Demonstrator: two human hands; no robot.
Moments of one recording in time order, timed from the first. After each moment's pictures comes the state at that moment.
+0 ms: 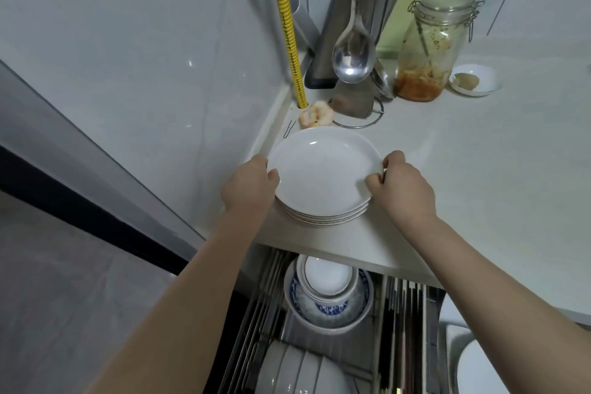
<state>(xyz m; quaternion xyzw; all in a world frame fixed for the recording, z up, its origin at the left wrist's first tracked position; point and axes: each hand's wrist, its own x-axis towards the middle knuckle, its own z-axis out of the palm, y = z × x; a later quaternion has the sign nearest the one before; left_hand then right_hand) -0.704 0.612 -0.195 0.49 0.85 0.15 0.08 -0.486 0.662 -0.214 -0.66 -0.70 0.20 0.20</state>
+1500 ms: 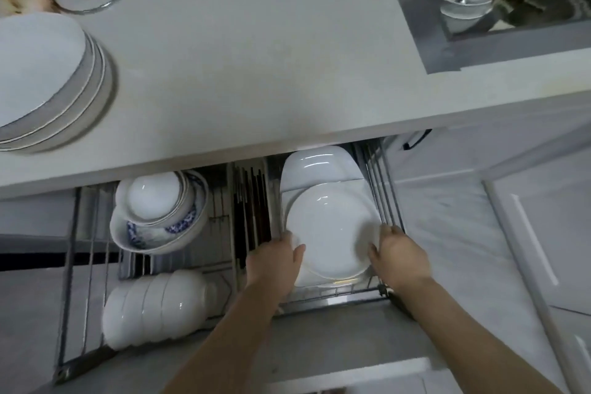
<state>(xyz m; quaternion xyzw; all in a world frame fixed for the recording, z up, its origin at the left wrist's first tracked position) -0.378 0.433 -0.415 0.73 0.64 -0.09 0.22 -0.166 0.415 -0.390 -0.77 -0.57 0.26 -0.11</state>
